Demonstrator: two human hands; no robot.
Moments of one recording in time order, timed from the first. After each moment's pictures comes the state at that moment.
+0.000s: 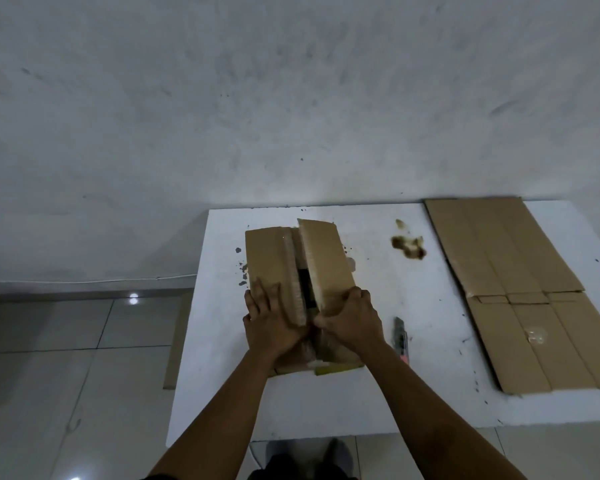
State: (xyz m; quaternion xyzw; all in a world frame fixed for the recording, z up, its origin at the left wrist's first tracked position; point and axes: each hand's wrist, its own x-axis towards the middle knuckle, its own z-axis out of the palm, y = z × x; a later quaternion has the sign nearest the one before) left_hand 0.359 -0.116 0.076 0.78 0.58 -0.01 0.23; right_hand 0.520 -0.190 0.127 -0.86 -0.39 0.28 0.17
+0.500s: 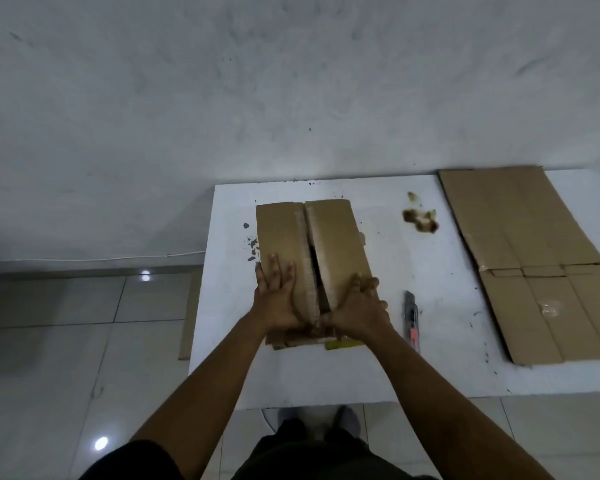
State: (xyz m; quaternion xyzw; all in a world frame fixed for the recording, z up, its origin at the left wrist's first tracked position) left_hand 0.335 -0.096 0.081 0.83 0.45 -0.15 0.29; right_hand 0.504 -0.205 0.122 -0.84 -0.39 0.37 0.03
